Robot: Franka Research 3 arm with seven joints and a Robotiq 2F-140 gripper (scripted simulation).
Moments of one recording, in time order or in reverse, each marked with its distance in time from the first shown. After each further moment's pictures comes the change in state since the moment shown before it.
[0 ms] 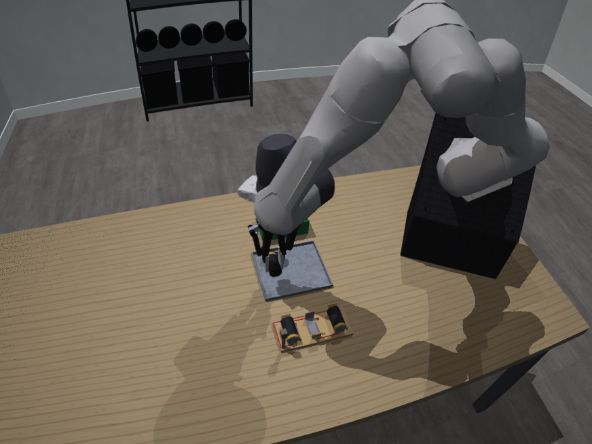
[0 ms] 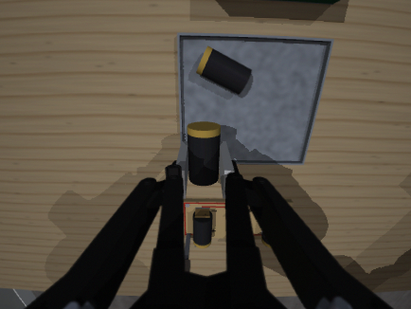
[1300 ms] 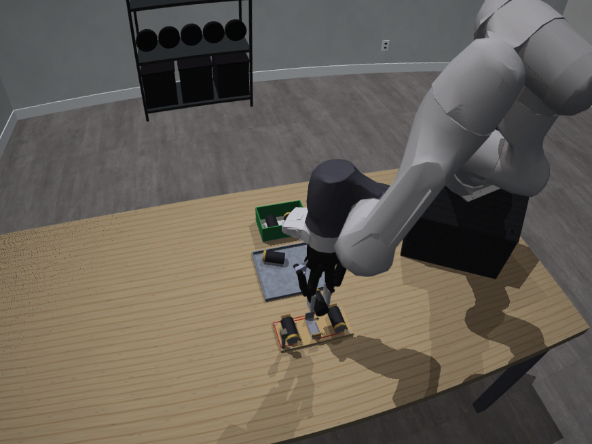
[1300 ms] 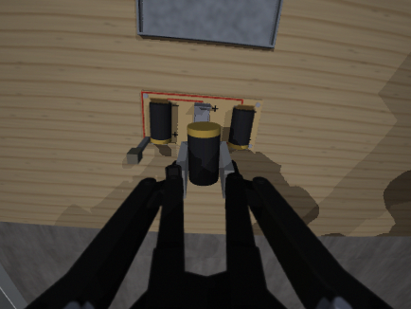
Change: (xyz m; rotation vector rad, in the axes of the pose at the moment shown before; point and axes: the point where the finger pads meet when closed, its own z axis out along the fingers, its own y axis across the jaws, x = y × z) arm -0.176 0.063 -0.046 -0.023 -0.022 -0.063
